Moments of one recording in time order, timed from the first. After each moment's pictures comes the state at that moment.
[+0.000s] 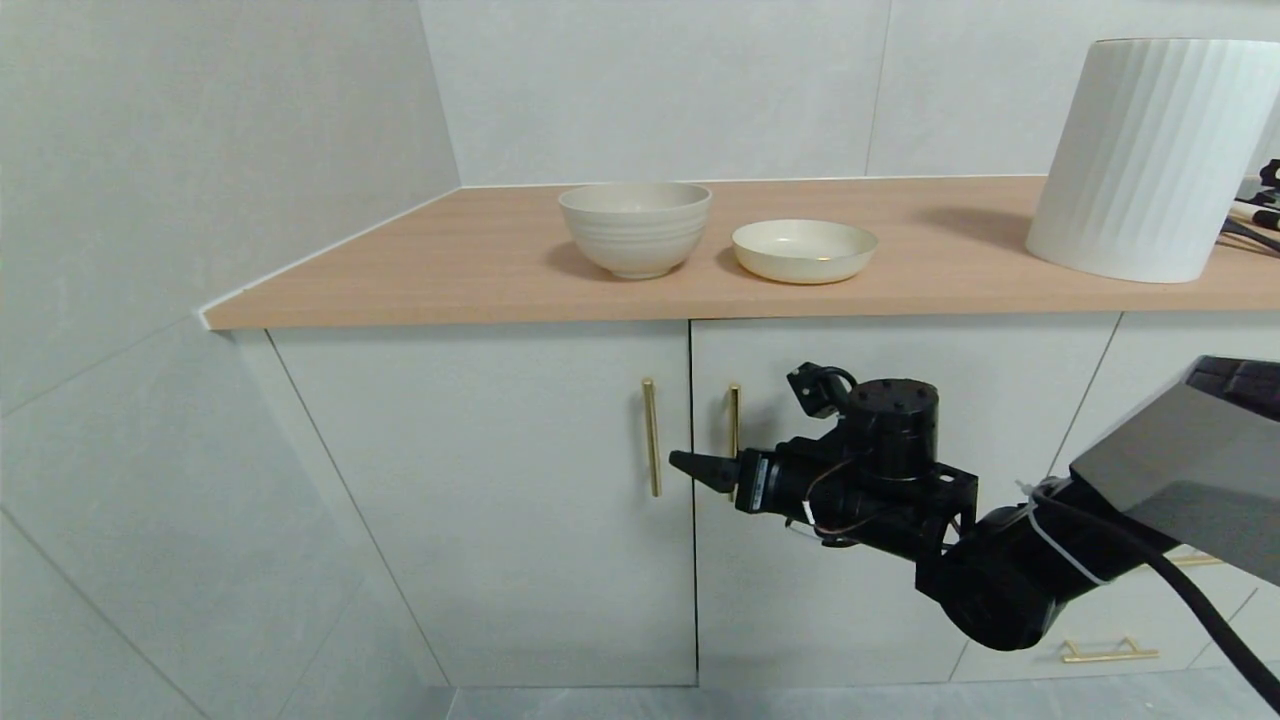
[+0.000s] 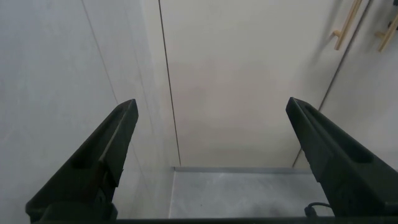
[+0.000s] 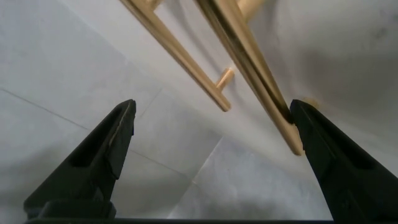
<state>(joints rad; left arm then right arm) 0.00 0.00 0.00 0.00 0.02 0.00 0.65 2.13 -0.93 -1.03 0.26 0.51</state>
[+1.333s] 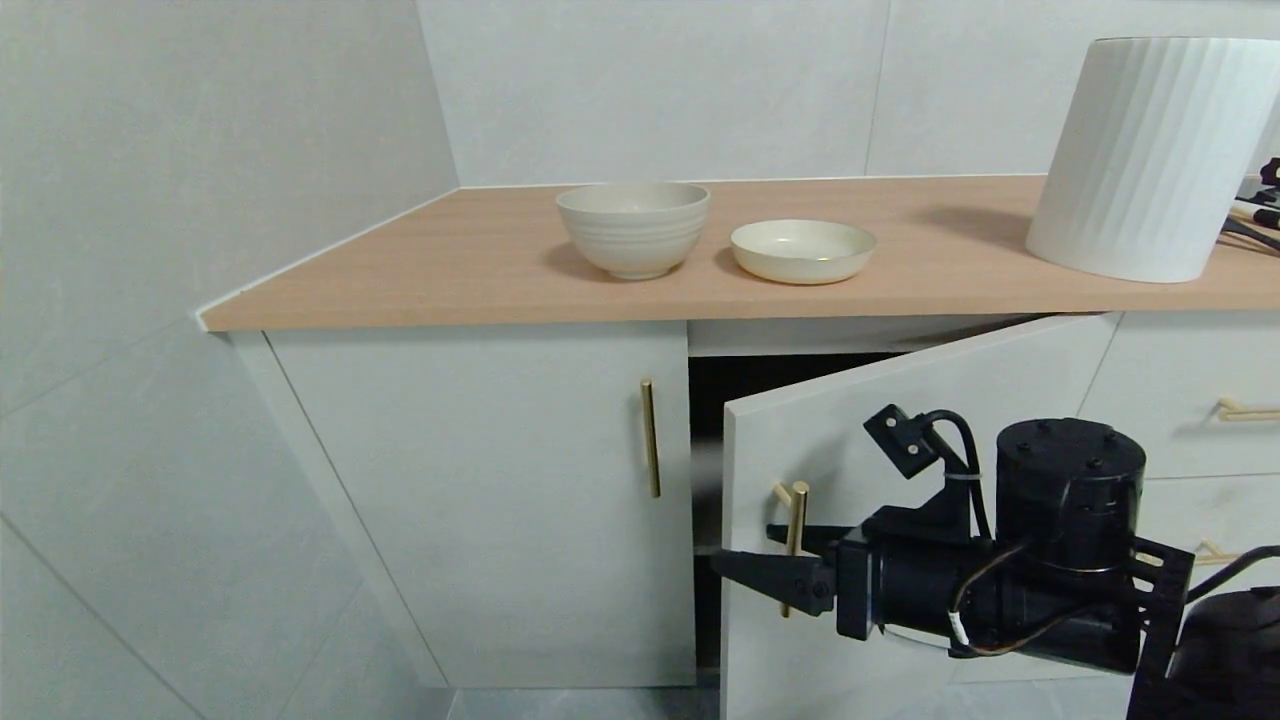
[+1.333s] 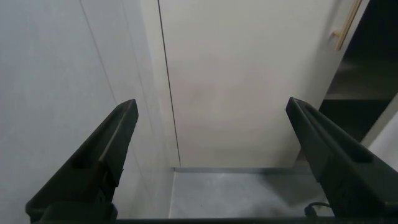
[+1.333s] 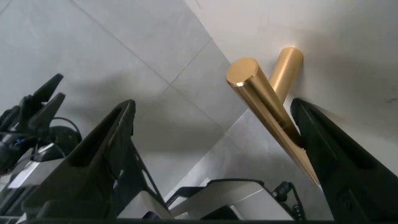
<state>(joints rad) 0.00 0.00 0.00 0.00 0.02 0.00 0.73 1.78 -0.53 -1.04 0.41 0.50</state>
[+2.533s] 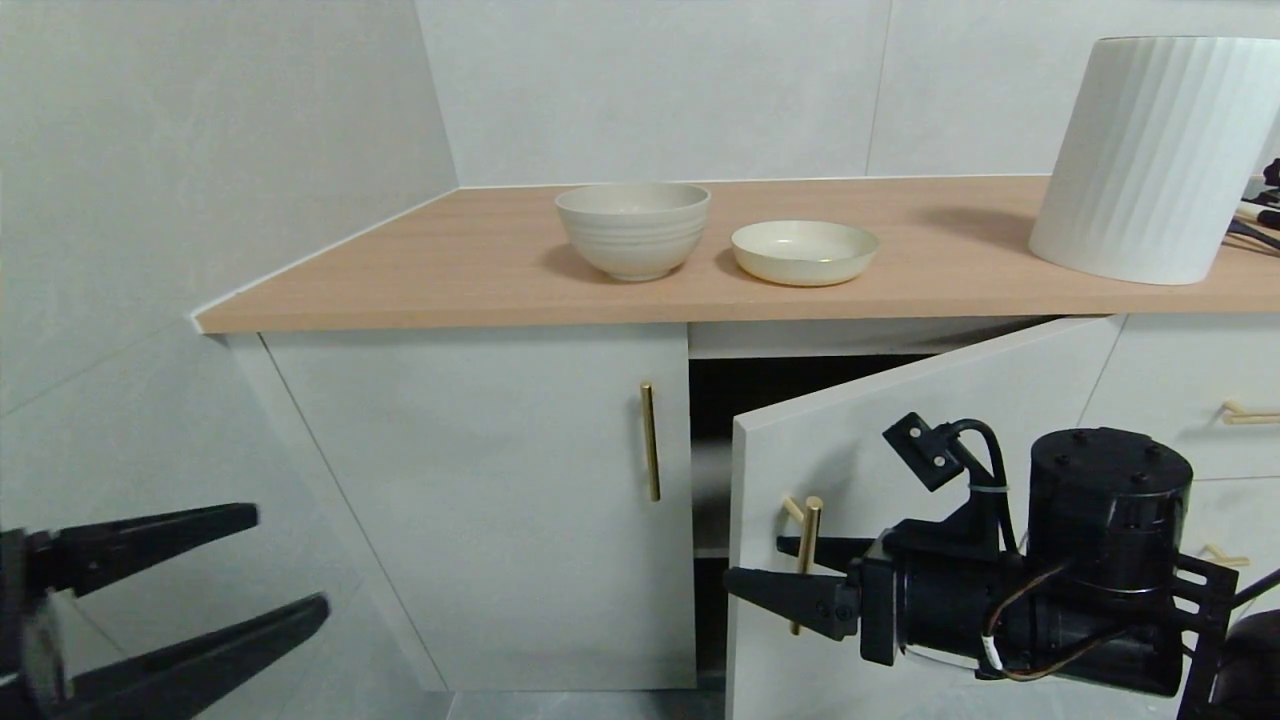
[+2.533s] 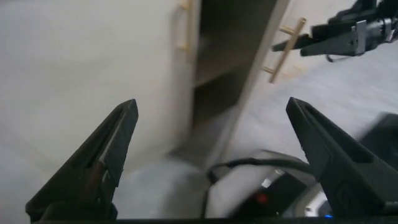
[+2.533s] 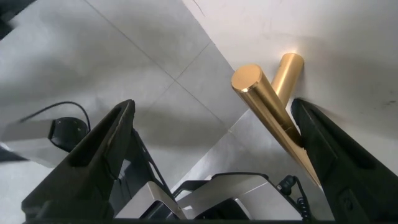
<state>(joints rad) -0.19 0.94 -0.60 -0.01 -0.48 0.01 0.74 1.73 -0.49 -1.04 0.41 0.50</state>
